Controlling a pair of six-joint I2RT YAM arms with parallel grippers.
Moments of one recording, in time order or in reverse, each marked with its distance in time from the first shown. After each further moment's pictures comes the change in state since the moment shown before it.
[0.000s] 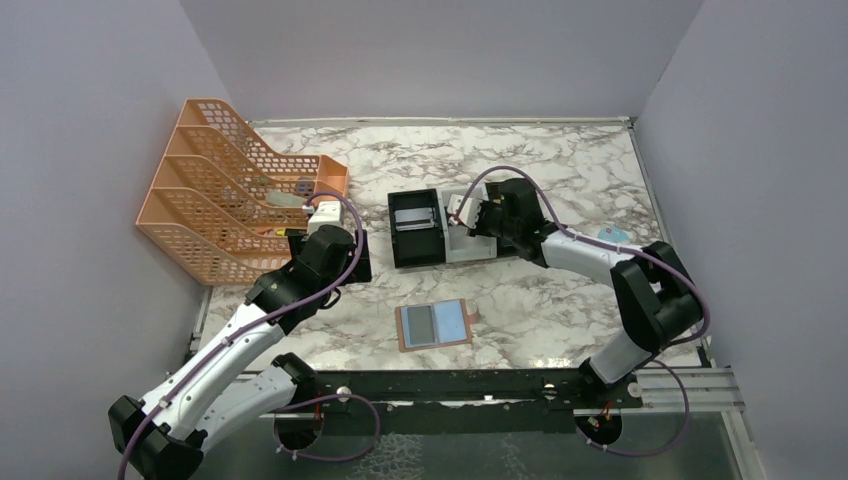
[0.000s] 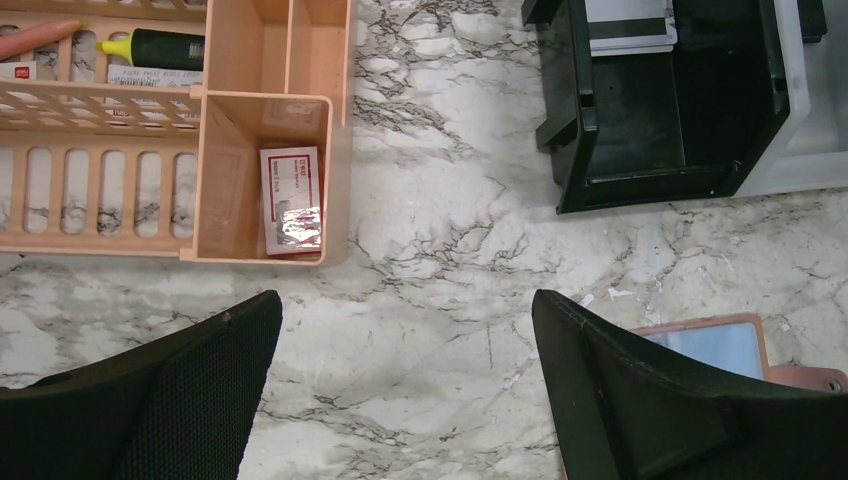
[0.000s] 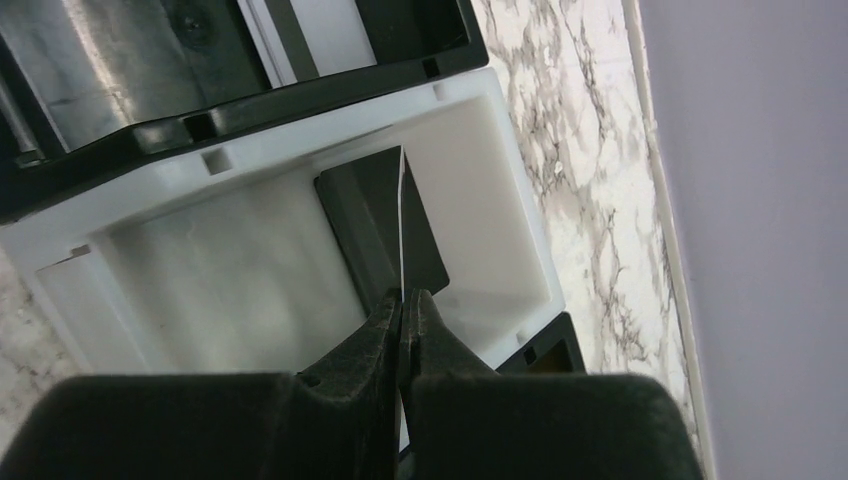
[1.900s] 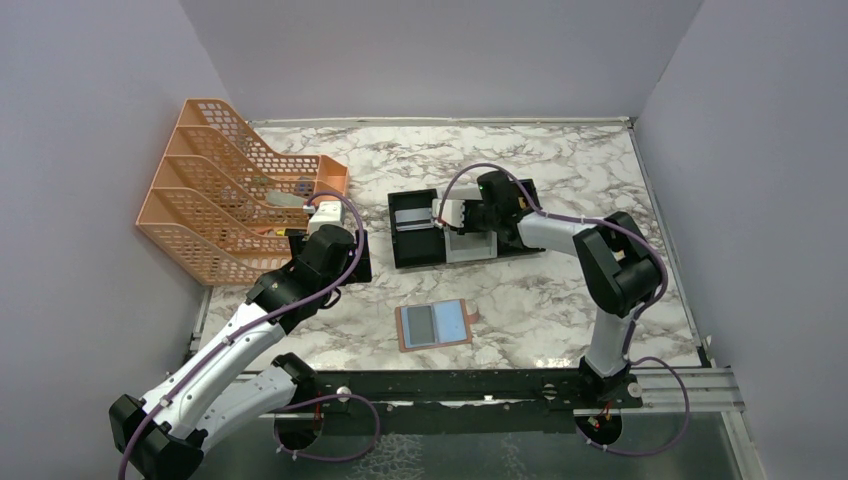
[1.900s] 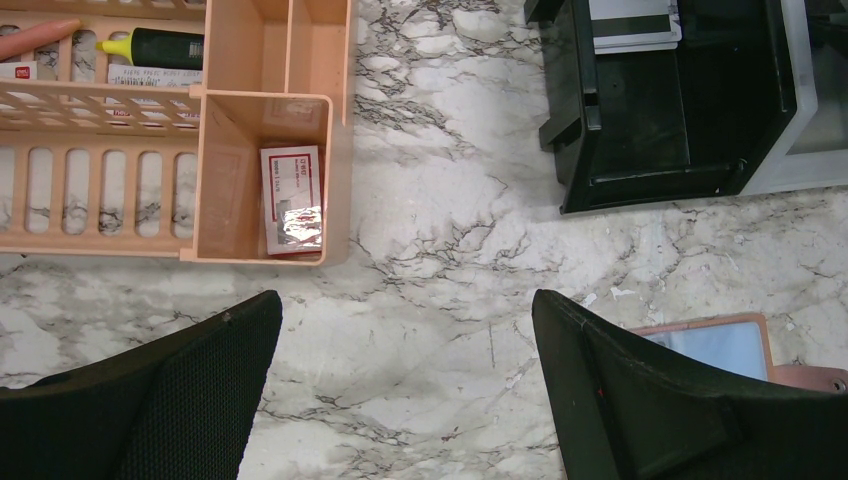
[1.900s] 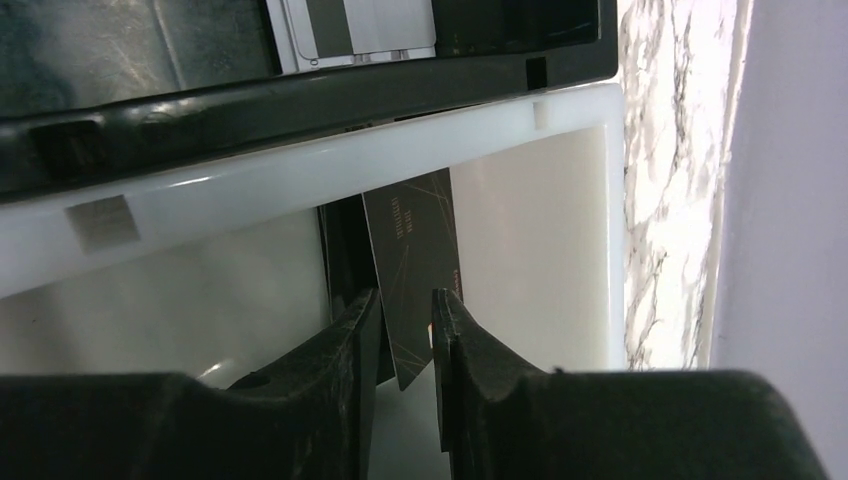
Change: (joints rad) left arm 0.000 0.006 0.000 0.000 0.000 0.004; right arm 0.000 0.285 0.221 -0.106 0.008 -0.199
